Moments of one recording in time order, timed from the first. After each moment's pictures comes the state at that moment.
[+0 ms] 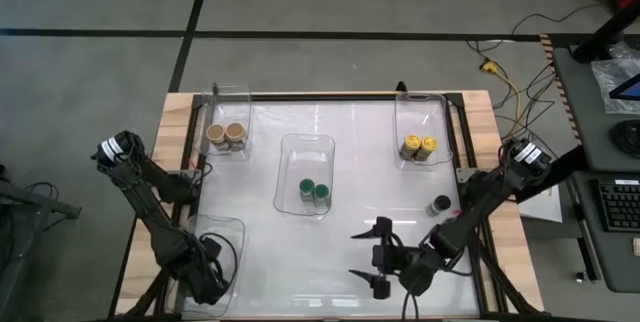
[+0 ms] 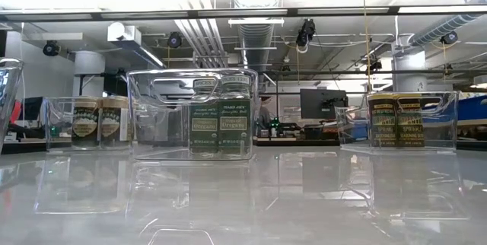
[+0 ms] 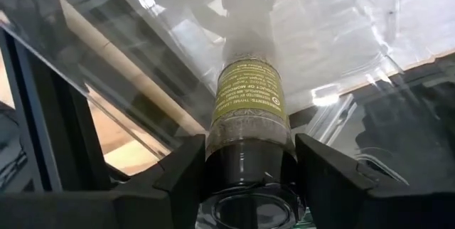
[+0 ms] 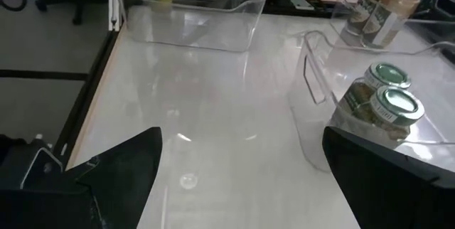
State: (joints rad) left arm -0.97 1.49 1.05 -0.97 0.41 -2.00; right arm 0.74 1.67 1.04 0.01 0.75 0.35
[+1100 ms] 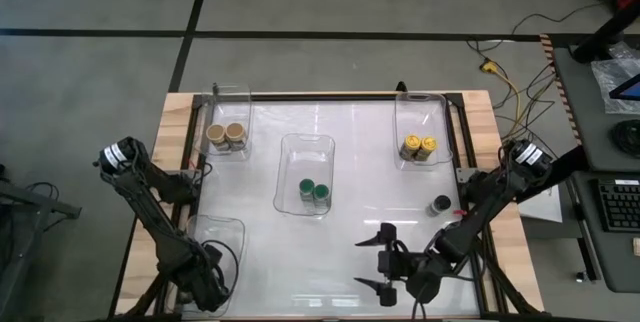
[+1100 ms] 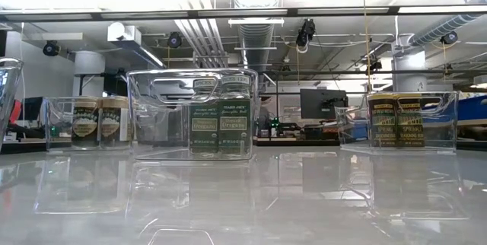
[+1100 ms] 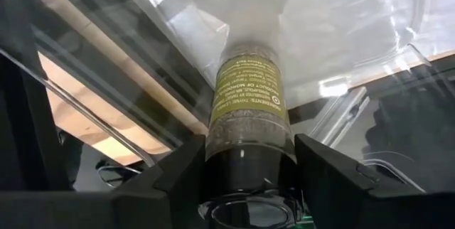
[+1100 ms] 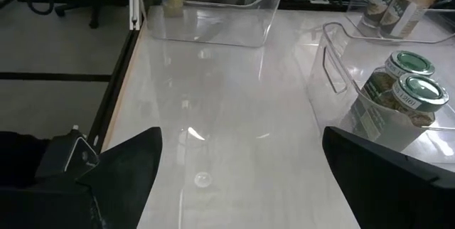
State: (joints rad) left arm -0.98 1.56 1.05 -0.91 0.46 -2.02; right arm 0.79 1.67 1.04 0.00 0.75 0.42
